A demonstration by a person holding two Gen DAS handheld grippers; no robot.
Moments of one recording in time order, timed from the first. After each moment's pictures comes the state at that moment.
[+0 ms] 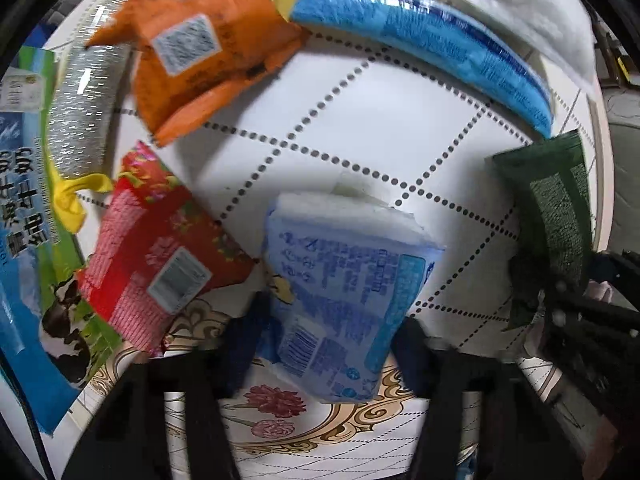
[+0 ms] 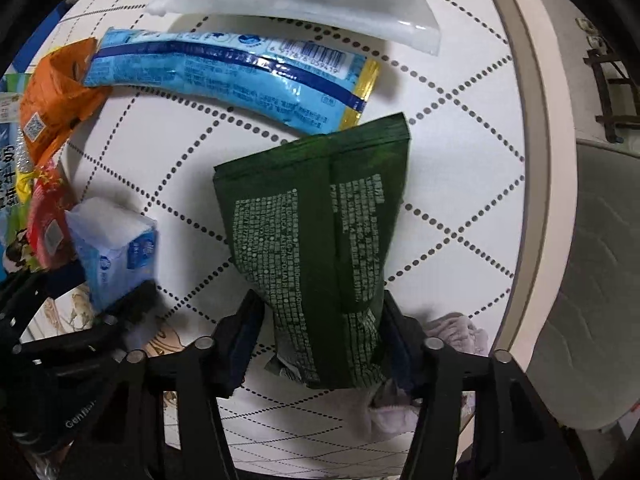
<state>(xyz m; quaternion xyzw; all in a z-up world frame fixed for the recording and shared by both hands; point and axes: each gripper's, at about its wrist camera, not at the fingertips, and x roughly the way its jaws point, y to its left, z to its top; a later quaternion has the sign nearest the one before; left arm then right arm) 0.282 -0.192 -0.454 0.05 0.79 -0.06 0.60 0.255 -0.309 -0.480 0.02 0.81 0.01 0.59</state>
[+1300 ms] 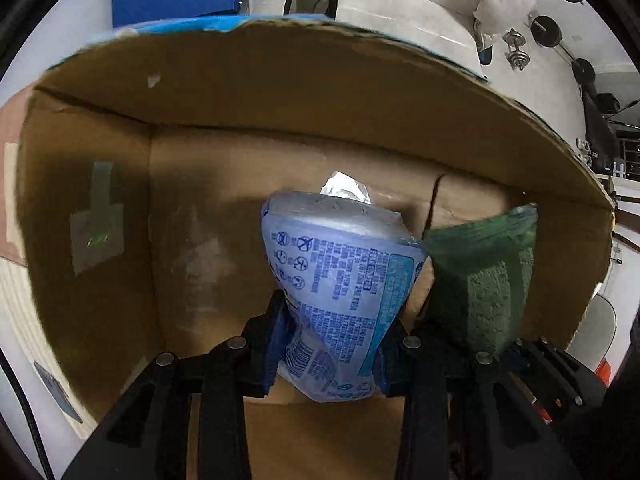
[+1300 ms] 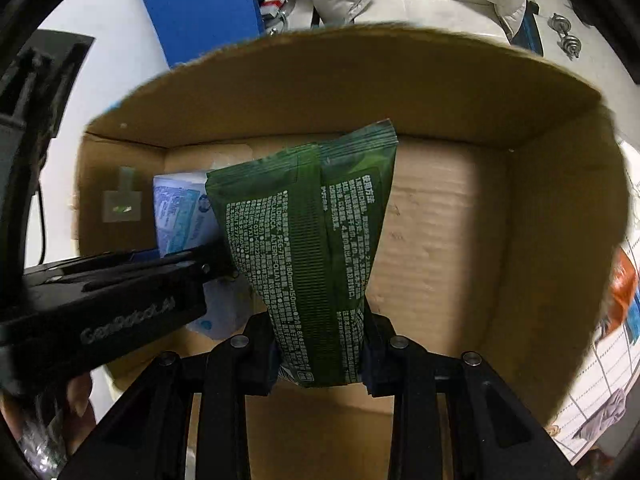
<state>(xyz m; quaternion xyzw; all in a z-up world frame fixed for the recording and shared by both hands) 0.371 0.235 -0.396 -0.14 0.77 0.00 0.62 0.371 0.123 -0.409 0.03 0.74 0.15 0.65</state>
